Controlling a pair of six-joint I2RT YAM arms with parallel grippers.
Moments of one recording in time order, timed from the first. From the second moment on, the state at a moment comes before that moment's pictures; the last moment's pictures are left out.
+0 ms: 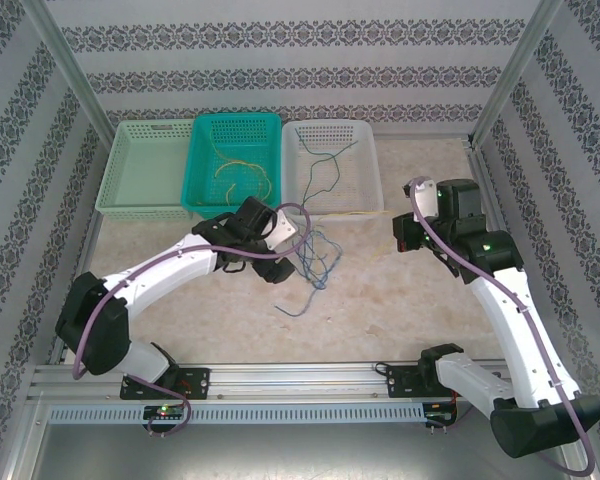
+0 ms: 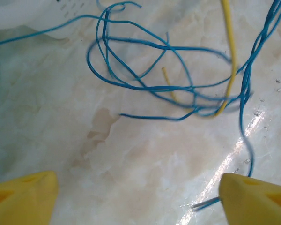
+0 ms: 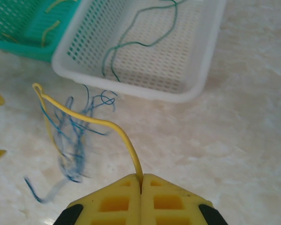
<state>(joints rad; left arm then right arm) -0.65 1.47 1.09 -0.62 0.10 0.19 0.21 0.99 1.13 -0.89 -0.23 0.06</state>
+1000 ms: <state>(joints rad) -0.65 1.60 1.38 -0.40 0.30 0.14 0.40 0.99 1.20 -0.75 -0.29 0.07</state>
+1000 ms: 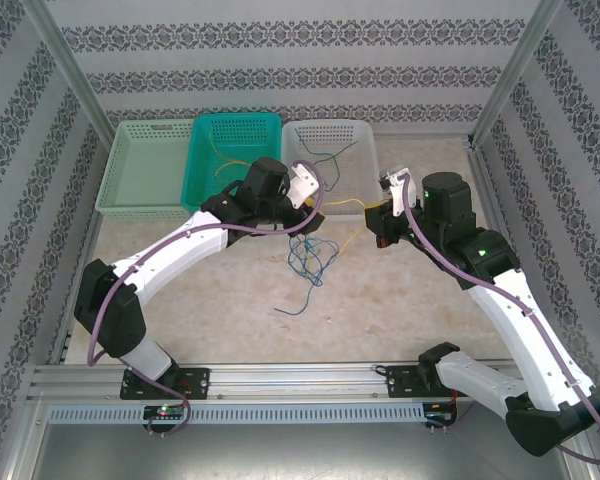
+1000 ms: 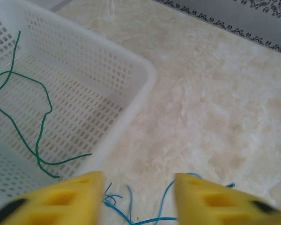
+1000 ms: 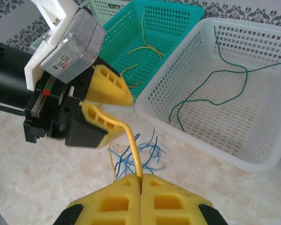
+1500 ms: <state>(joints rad) -0.57 1.59 1.38 -0.39 0.32 -0.01 0.37 0.99 1.20 -0.85 0.01 0.12</state>
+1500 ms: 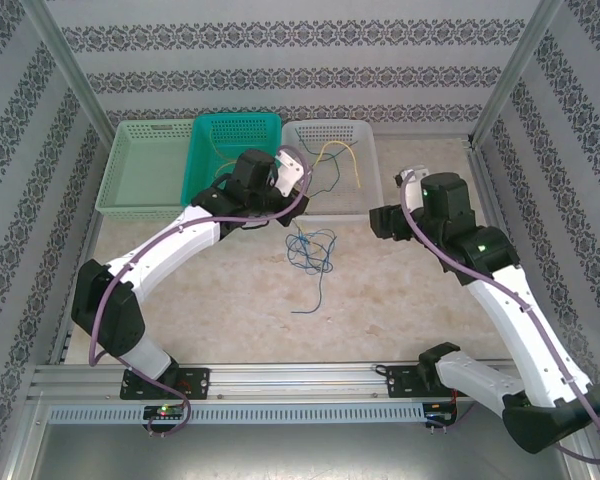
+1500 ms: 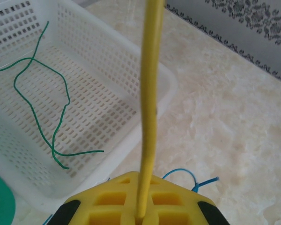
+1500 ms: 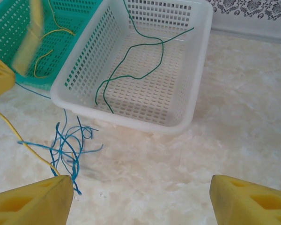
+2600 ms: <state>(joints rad) -0.56 1.48 1.23 -0.26 0.31 -0.17 0.46 1.26 0.93 -0.40 -0.35 0.87</state>
